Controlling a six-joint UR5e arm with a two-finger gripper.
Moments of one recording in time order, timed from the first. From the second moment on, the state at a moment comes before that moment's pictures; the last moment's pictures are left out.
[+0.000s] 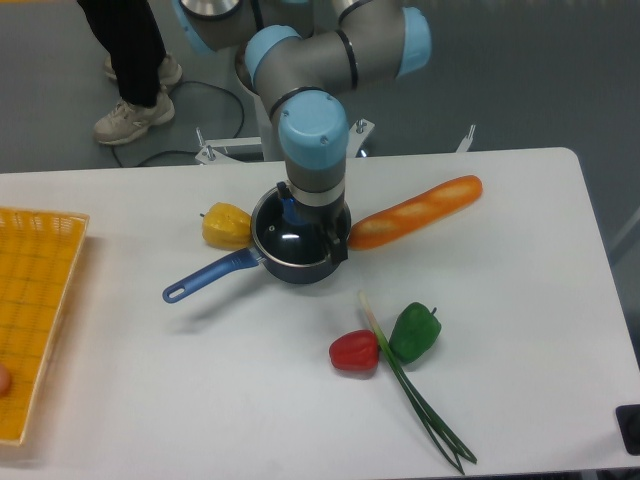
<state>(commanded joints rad) 2.41 -1.69 -1.90 -1.19 1.61 1.53</state>
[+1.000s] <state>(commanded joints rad) 2.37 -1.60 -2.02 -1.11 1.65 1.54</state>
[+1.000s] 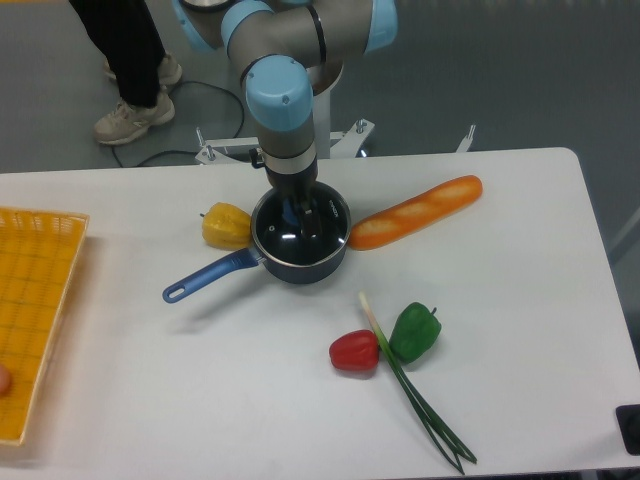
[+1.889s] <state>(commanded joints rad) 2.36 -1.61 -2.05 -1.09 1.66 1.53</state>
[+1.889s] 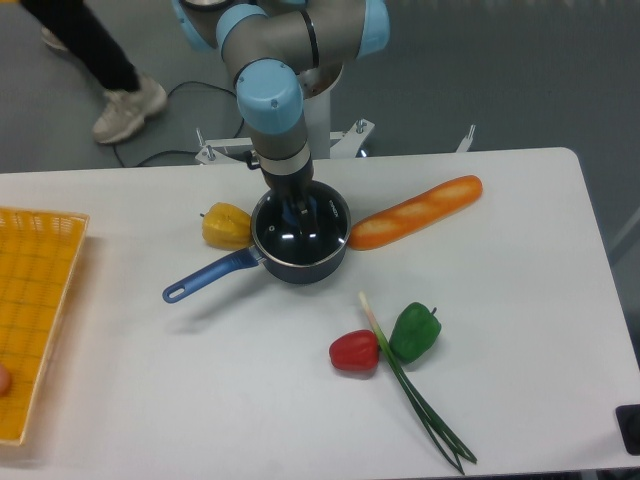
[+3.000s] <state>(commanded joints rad) 2.36 -1.61 -2.04 -1.08 1.68 1.50</state>
